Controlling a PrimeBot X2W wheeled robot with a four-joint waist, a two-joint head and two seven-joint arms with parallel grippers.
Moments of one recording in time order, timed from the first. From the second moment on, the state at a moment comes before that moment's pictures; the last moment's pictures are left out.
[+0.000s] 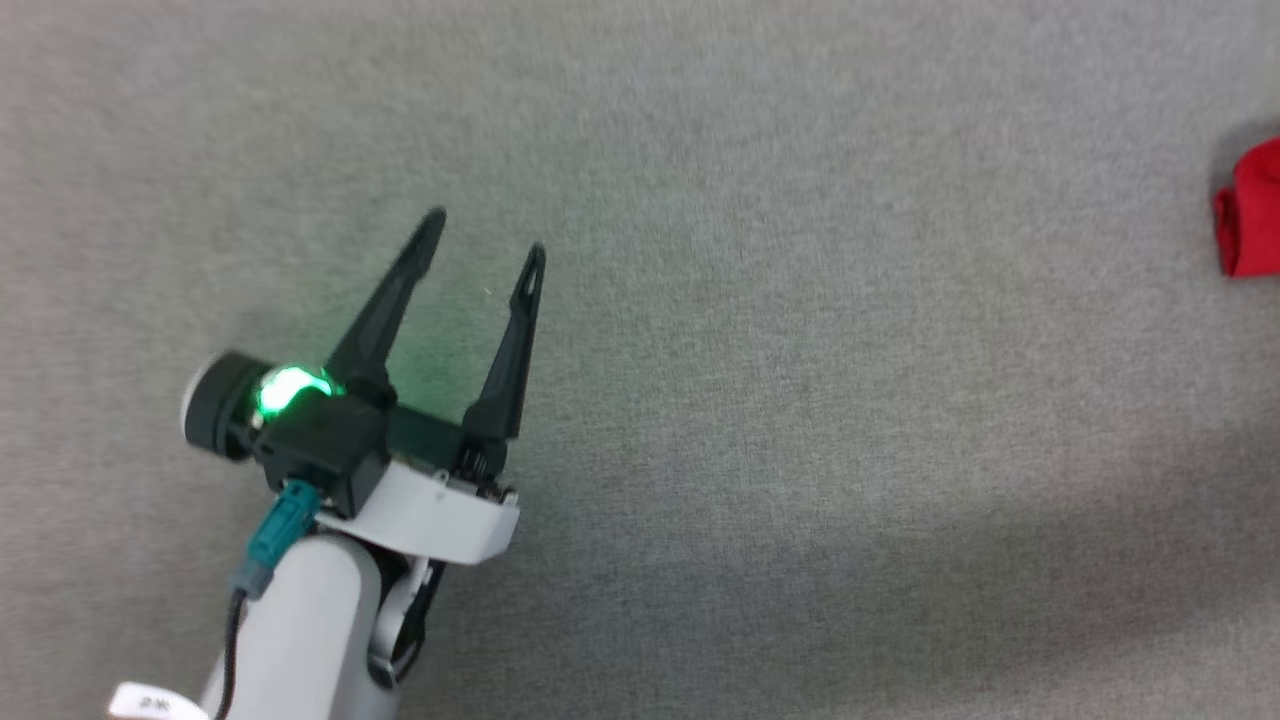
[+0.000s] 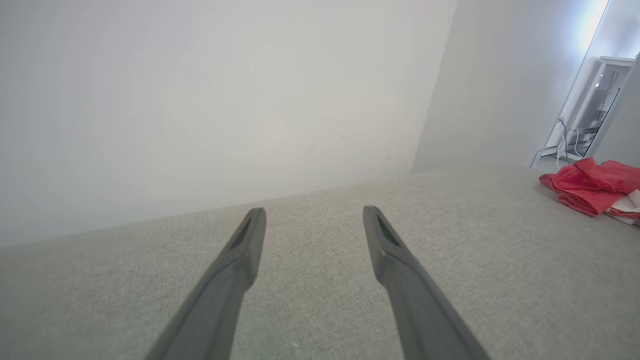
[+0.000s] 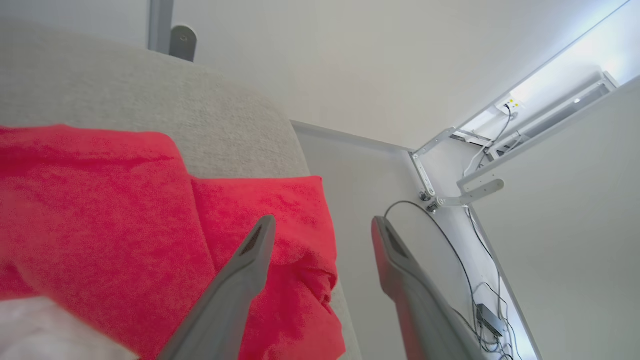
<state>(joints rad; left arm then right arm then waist) -0.39 0.22 -0.24 -0.04 -0.16 -0.09 -0.23 -0.97 -0.74 0.16 1.24 0.28 0.13 -0.26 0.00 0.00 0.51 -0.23</state>
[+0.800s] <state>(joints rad) -0.12 0.19 -0.10 0.12 -0.23 -0.07 -0.26 -0.55 -0.46 0.26 0.59 0.47 0.13 -0.26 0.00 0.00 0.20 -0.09</state>
